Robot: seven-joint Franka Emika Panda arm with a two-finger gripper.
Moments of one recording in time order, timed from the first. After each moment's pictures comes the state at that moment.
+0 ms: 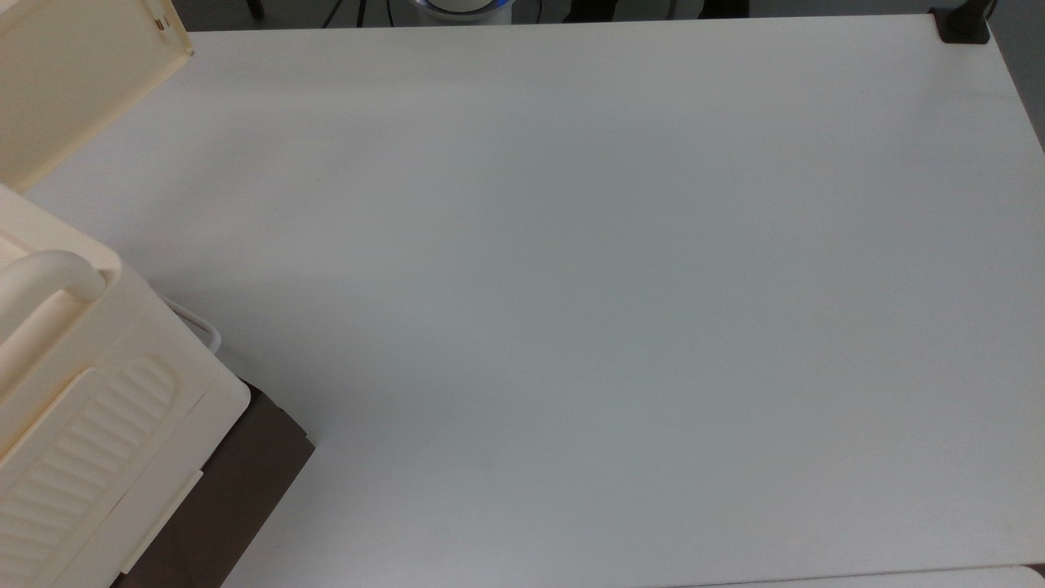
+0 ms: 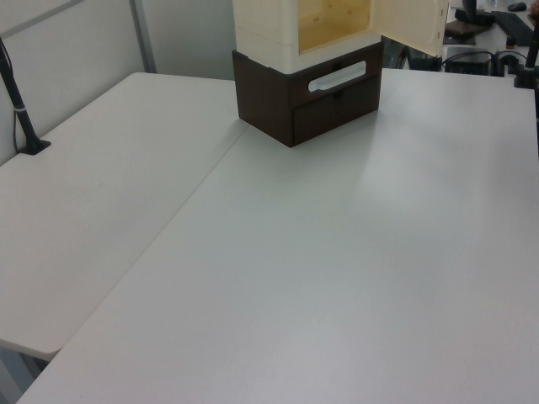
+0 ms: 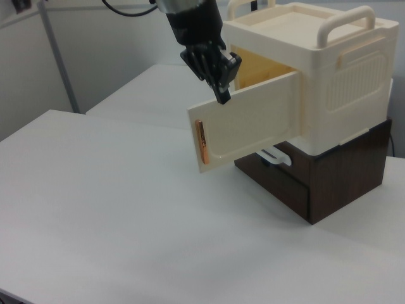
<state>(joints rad) -0.20 0.03 -0.34 -1.31 0.00 1.59 -0.20</state>
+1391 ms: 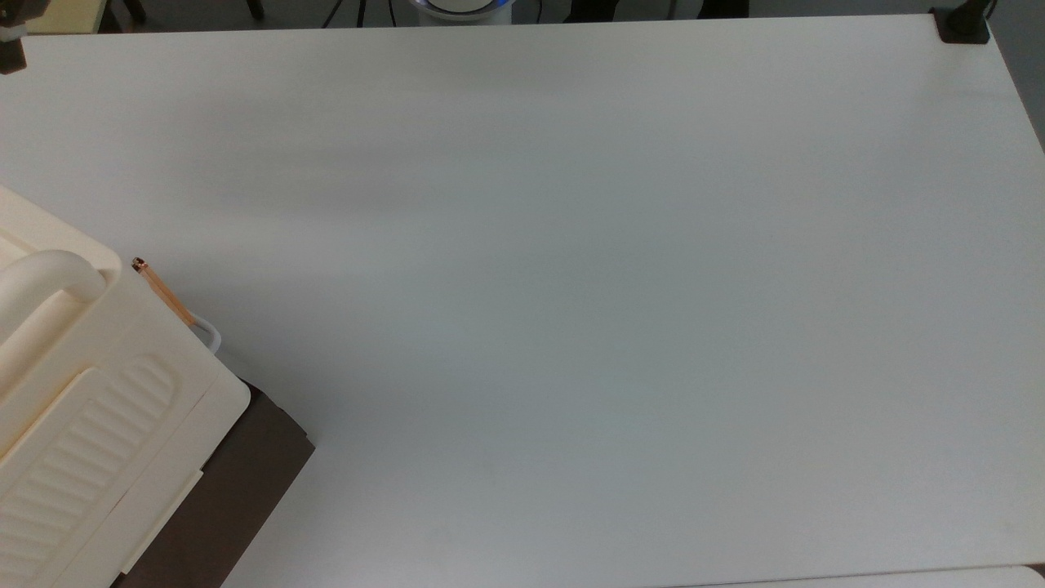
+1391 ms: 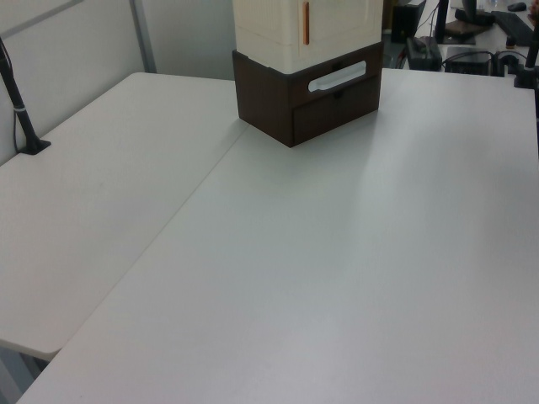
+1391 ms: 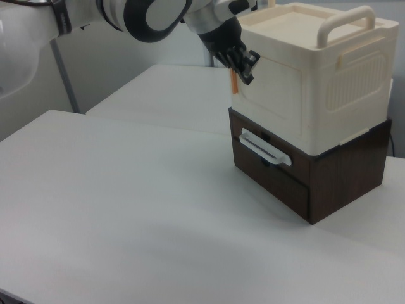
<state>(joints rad) -0.13 0.18 -0.32 -1.36 0.14 2.05 -0.09</state>
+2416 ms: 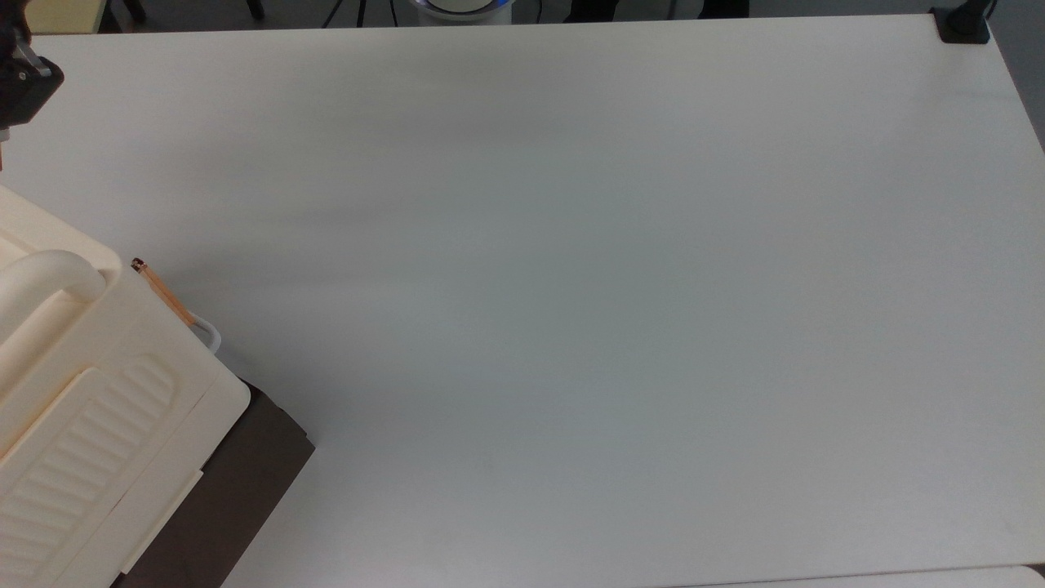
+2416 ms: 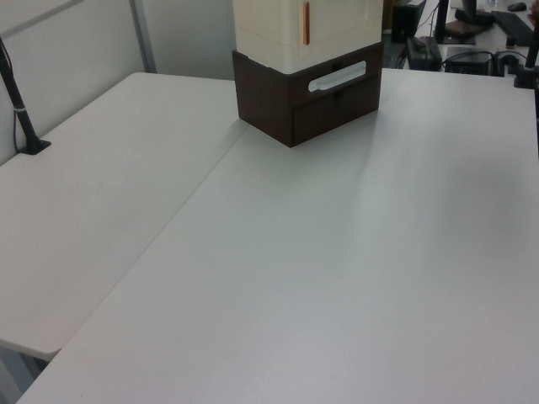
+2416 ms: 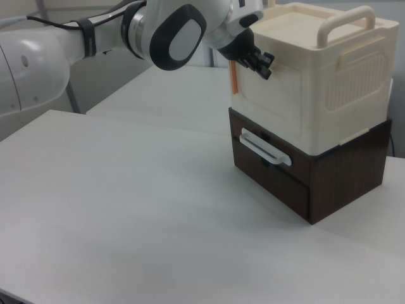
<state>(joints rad) -0.12 0.29 -0.28 -1.37 0.14 2.37 -0.08</state>
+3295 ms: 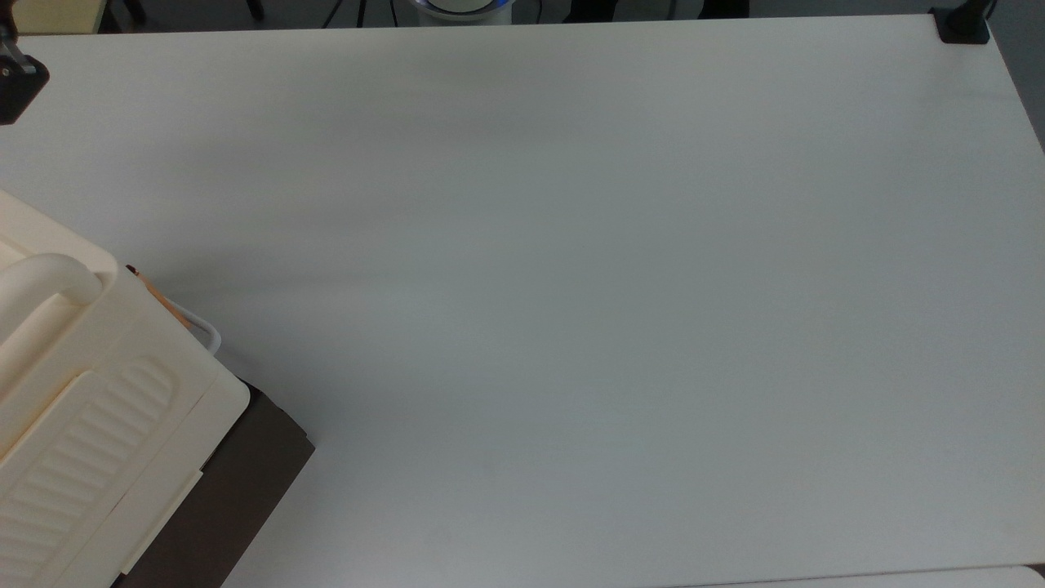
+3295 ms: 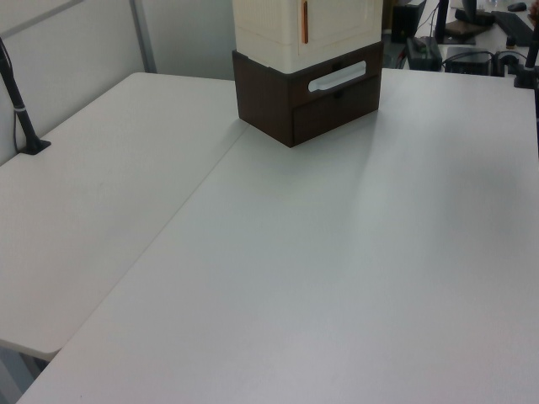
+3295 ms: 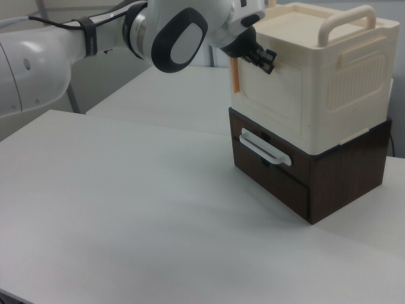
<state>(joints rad) -0.13 0.29 -0.28 -1.38 0.19 2.43 -0.08</state>
